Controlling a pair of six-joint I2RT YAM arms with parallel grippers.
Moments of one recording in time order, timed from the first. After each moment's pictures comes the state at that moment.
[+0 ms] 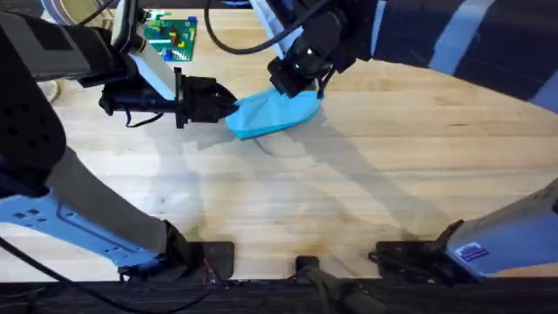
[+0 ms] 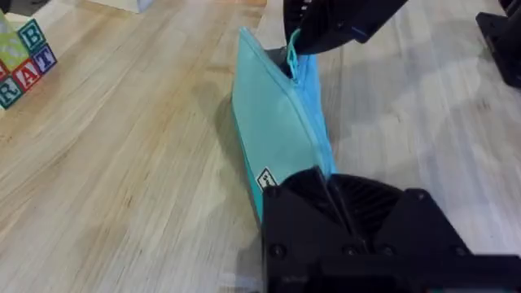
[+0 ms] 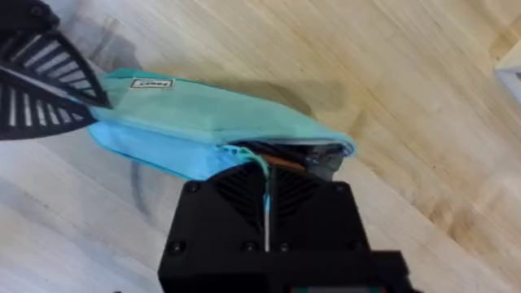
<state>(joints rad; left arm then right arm) 0.29 1.86 1.08 -1.09 1.23 1.78 0.71 1.78 1.49 -0.78 0.19 -0.01</state>
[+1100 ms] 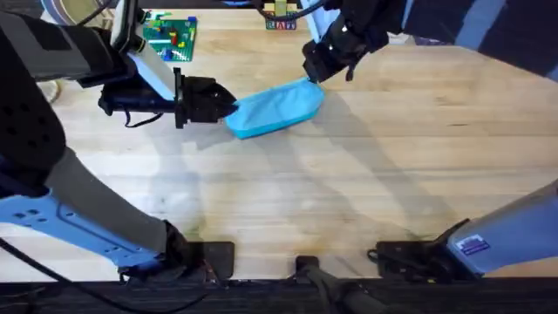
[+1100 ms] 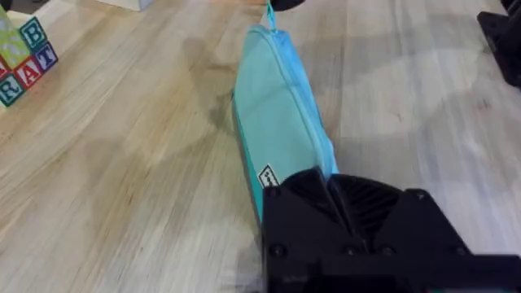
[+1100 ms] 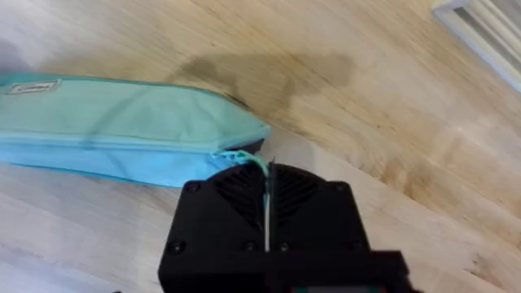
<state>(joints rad) 0.29 1.86 1.08 -1.09 1.23 1.78 0.55 1.78 1.49 -0.83 0.19 -0.01</state>
